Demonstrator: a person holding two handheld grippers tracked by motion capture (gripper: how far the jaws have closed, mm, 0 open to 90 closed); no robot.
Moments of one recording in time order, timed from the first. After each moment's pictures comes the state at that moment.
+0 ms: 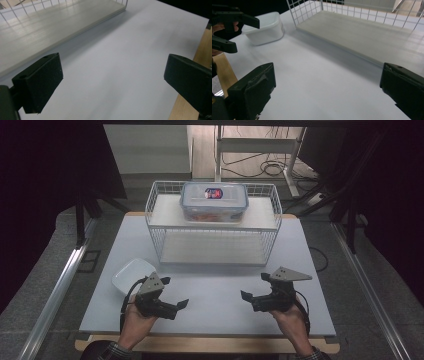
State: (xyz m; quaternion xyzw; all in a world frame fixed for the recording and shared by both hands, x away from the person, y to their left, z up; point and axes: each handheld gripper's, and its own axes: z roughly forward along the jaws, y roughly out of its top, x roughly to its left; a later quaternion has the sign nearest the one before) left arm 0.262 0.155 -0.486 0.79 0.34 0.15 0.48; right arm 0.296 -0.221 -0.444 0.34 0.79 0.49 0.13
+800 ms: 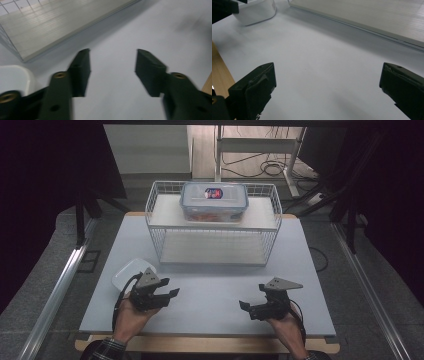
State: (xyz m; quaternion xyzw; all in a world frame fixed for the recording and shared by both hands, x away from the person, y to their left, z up) left arm 0.275 0.173 -0.478 0.80 0.38 0.16 0.43; right arm 0.293 -0.222 -0.487 0.36 0.81 0.45 0.12
